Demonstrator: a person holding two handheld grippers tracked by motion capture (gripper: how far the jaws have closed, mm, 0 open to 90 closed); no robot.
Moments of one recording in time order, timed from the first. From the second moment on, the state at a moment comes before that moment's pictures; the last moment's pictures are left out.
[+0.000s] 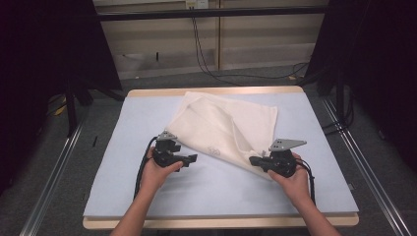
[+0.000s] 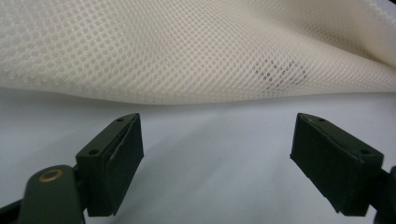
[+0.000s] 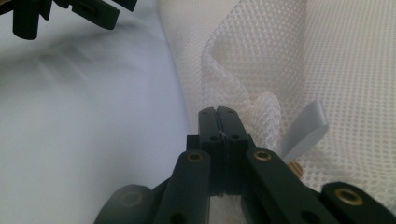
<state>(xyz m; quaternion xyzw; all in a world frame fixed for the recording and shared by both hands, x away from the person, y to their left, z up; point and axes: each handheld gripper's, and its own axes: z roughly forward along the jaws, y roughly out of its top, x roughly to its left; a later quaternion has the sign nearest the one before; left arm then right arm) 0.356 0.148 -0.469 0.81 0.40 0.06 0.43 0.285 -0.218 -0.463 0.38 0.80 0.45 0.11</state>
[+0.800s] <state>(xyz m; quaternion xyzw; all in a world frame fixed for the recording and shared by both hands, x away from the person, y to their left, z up) 0.347 0.111 -0.457 0.82 0.36 0.06 0.44 0.268 -0.201 -0.467 0.34 0.82 0.45 0.09</state>
